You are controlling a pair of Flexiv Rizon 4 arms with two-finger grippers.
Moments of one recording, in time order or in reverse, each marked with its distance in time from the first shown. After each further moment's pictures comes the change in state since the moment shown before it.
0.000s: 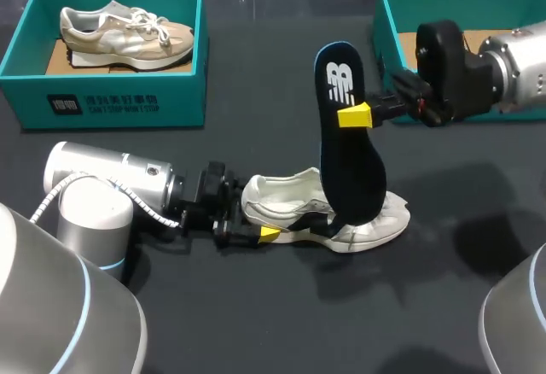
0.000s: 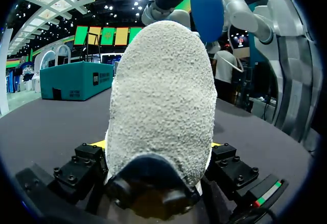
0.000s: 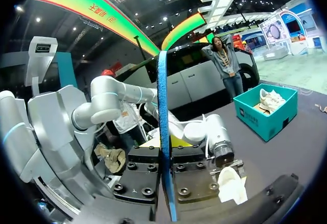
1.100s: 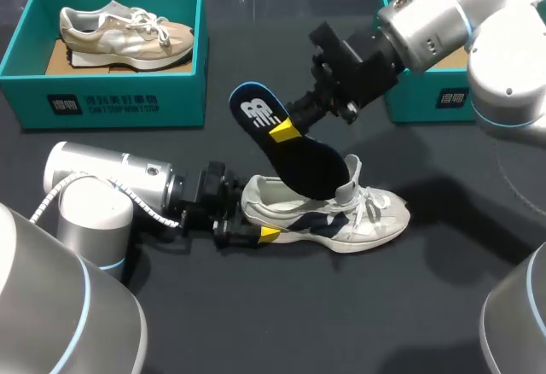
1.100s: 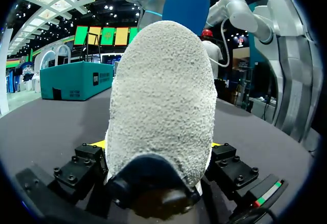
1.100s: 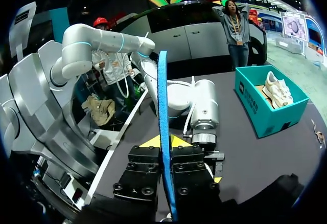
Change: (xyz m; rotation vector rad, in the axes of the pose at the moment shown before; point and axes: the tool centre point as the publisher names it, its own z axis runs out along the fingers) left arm 0.000 0.000 0.000 0.000 0.000 0.000; right arm -0.085 -0.043 0.071 0.437 -0.004 -0.154
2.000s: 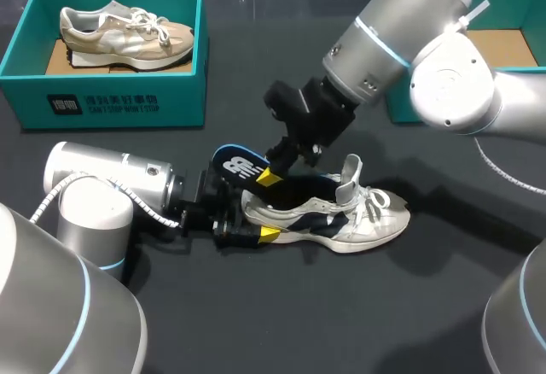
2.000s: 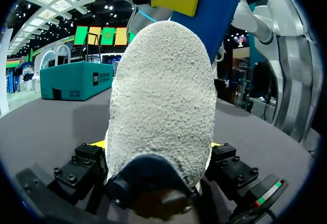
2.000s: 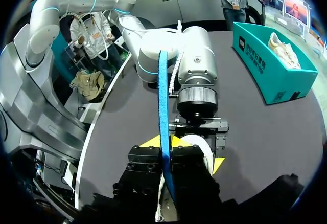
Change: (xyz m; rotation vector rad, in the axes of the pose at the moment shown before) left arm 0.000 0.000 0.000 0.000 0.000 0.000; right arm -0.039 -0.084 0.066 0.301 -0.050 0.061
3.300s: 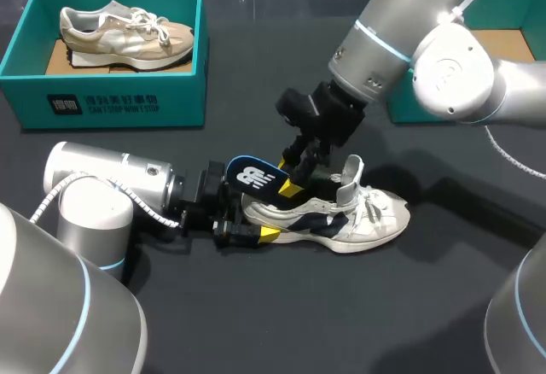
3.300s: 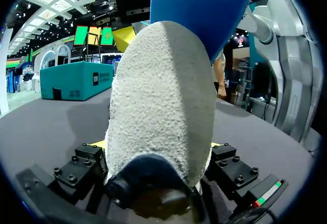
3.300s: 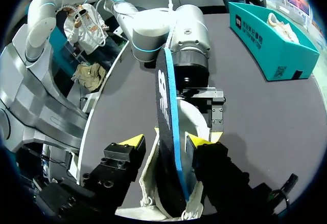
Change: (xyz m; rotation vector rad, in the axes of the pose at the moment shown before) left arm 0.000 0.000 0.000 0.000 0.000 0.000; right arm -0.017 -0.045 -0.002 0.108 0.032 0.043
